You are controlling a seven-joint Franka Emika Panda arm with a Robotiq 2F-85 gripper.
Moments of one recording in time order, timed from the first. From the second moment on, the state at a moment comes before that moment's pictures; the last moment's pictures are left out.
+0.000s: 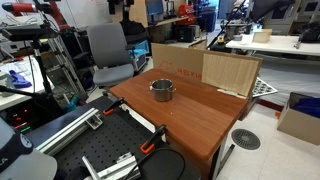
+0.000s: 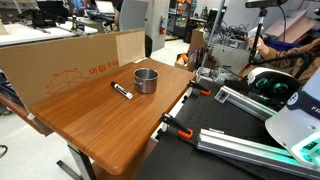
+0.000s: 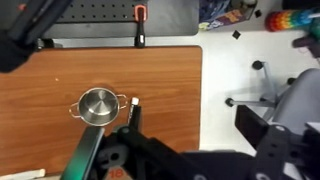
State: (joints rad) arm 0.11 -0.26 0.09 -2.23 0.24 1.89 0.08
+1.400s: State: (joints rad) arm 0.11 0.41 0.06 -1.87 0.06 2.10 0.23
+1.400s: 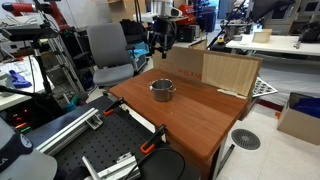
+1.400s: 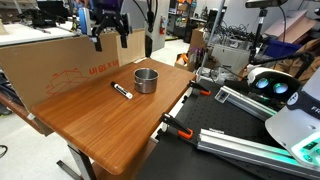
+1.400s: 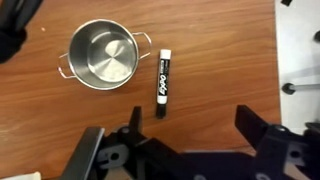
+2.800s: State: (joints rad) arm 0.22 0.76 -0.04 -1.71 -0.11 2.14 0.42
